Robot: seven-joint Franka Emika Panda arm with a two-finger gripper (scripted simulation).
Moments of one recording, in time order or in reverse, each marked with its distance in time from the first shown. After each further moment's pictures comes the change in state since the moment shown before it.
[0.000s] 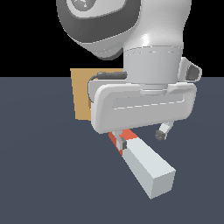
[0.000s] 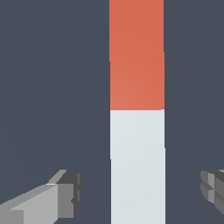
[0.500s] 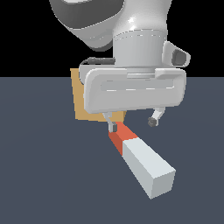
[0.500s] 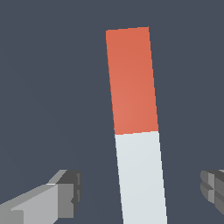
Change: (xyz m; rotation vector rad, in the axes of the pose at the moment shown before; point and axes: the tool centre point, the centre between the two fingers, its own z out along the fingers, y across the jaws) arm 0.025 -0.007 -0.024 -0.009 0.001 0.086
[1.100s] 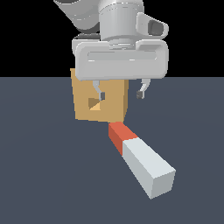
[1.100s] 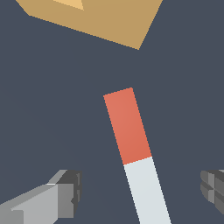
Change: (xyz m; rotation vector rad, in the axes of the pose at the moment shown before) arm 0.057 -0.010 -0.054 -0.020 -0.001 0.186
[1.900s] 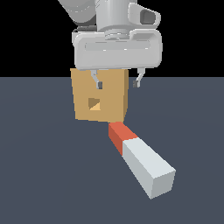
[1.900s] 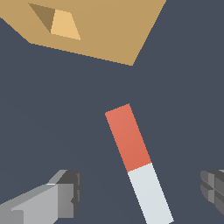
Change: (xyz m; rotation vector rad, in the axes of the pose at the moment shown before) arm 0.025 -0.005 -0.024 -0.008 -0.001 0.085
